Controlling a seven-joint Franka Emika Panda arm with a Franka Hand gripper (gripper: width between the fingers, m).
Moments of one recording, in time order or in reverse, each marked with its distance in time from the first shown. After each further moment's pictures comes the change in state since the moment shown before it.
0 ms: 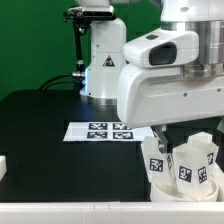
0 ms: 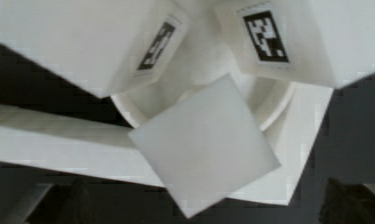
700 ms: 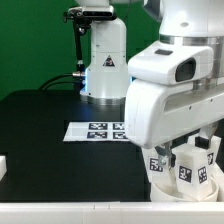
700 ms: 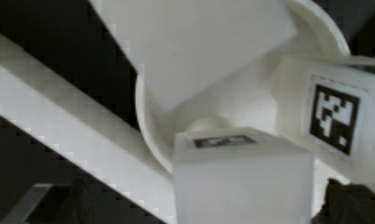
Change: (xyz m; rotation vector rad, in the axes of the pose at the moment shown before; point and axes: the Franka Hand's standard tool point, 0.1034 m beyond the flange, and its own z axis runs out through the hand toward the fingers) arm -0.008 0.004 0.021 -0.032 -0.028 -0.422
